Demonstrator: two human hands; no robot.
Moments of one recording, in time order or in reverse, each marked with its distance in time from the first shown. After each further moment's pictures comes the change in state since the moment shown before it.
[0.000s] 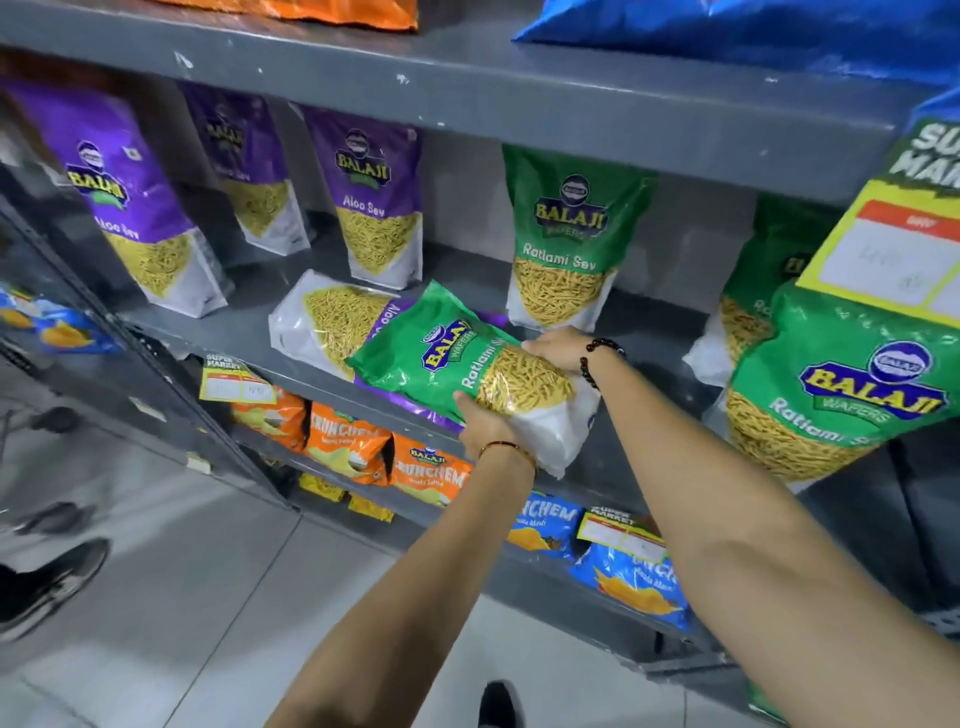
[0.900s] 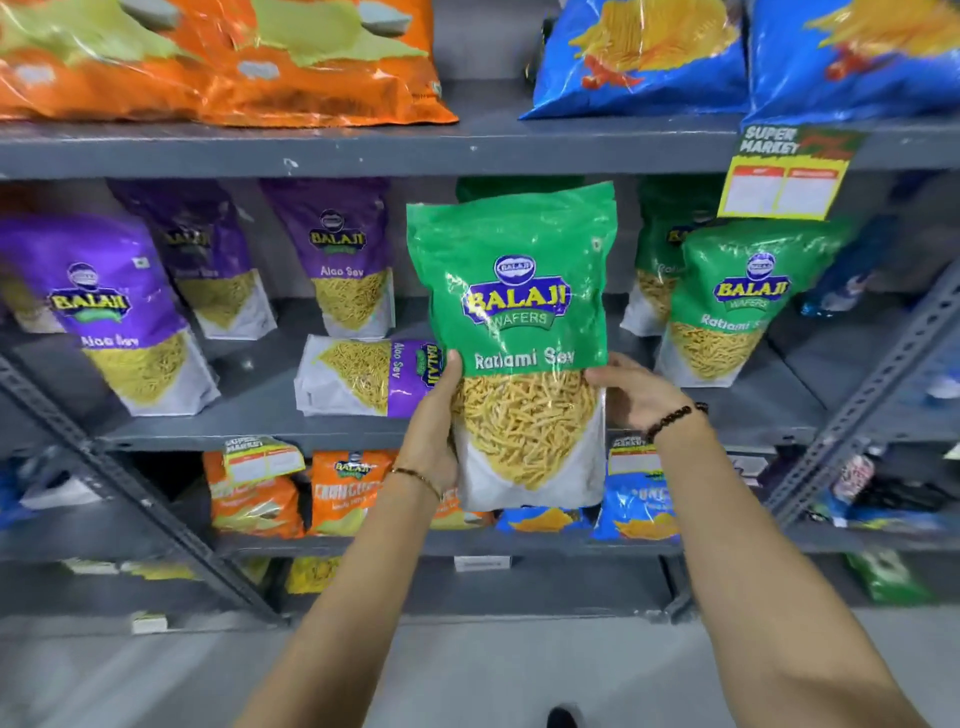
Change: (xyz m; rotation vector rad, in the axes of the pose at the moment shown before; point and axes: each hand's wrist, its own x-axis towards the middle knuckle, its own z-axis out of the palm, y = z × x) left_hand -0.031 0.109 -0.169 0.050 -1.022 0.004; right_hand -0.213 -0.039 0.077 1.317 0.198 -0.329
